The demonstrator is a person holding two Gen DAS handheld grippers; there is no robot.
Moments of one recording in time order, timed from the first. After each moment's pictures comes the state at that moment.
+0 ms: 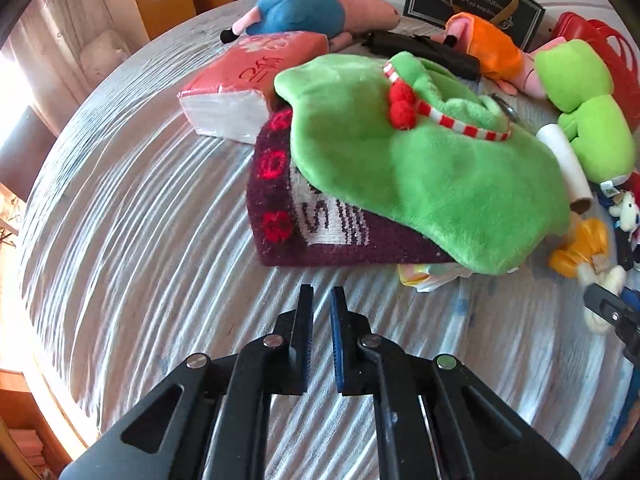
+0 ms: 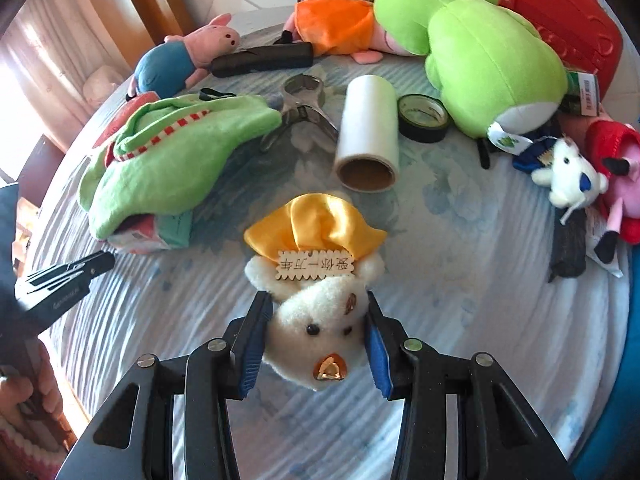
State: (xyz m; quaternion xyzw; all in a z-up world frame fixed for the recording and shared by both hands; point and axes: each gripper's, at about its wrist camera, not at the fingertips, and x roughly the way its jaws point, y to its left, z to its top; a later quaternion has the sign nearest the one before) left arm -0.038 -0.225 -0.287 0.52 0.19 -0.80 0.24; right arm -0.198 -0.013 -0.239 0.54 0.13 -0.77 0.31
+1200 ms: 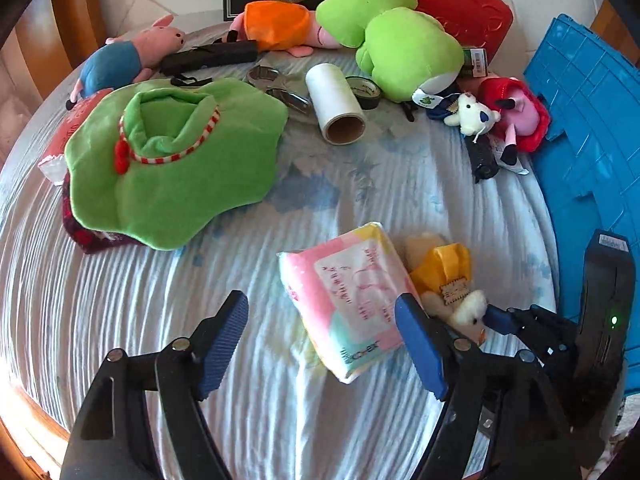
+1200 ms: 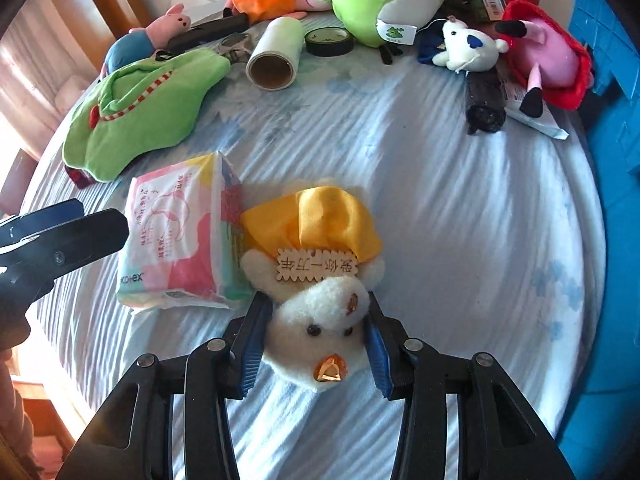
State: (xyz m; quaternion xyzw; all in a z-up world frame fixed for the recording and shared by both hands) left arm -0.088 -0.047 -0.249 0.53 0.14 -0.83 0.08; right arm -0.144 0.094 -0.263 0.56 0.11 -0.78 0.25
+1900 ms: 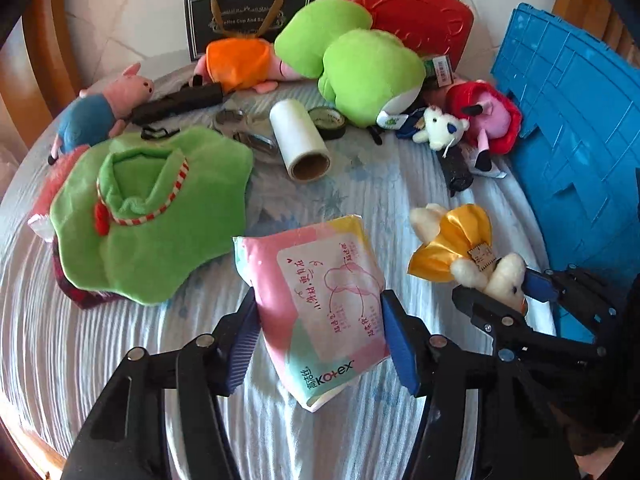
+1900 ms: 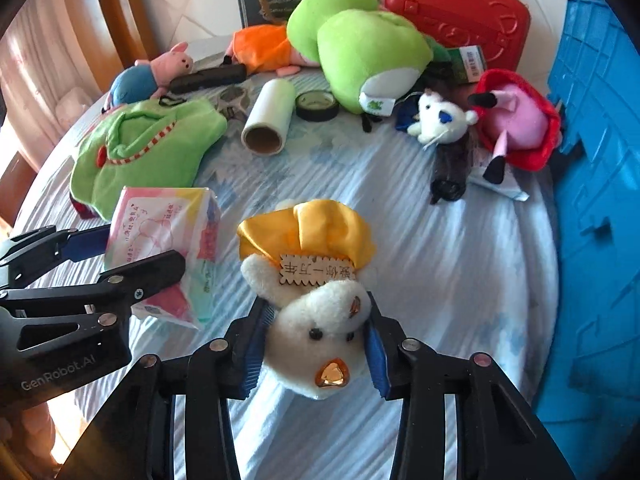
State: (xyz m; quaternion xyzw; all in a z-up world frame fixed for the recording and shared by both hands) left arm -0.095 -0.039 -0.222 0.48 0.09 -0.87 0.04; right arm -0.145 0.097 -0.203 0.49 0.13 -0.83 0.24
